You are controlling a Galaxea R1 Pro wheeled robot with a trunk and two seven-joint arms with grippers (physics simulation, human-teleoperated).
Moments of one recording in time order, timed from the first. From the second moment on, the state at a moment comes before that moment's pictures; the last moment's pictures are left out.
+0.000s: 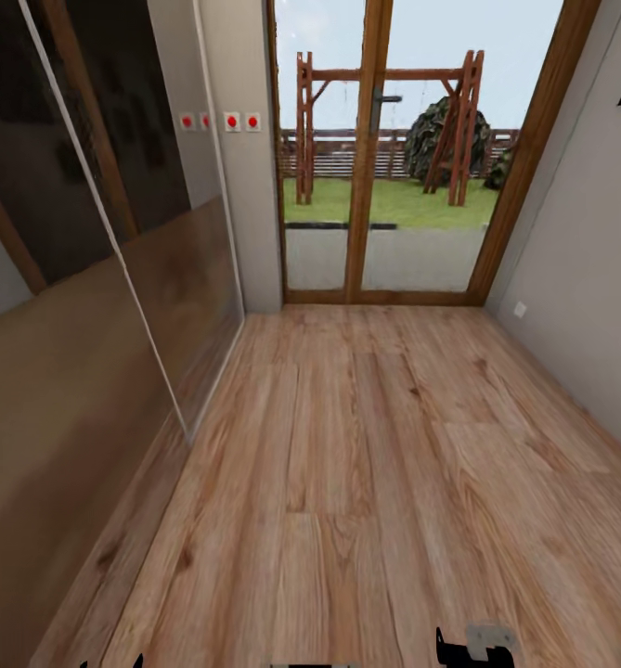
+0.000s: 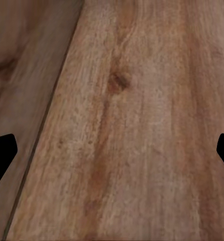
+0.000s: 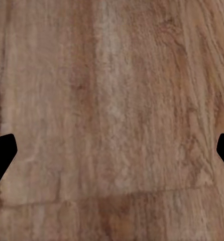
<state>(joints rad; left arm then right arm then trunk) -0.08 0.17 0.17 -0.47 0.19 -0.57 -0.28 -0.42 -0.05 0.11 -0.04 -0.08 -0.52 -0.21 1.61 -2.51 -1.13</state>
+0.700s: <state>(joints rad) -0.08 0.17 0.17 -0.47 0.18 -0.57 -0.28 -0.42 -0.05 0.11 -0.04 -0.08 -0.52 -0.21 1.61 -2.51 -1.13</state>
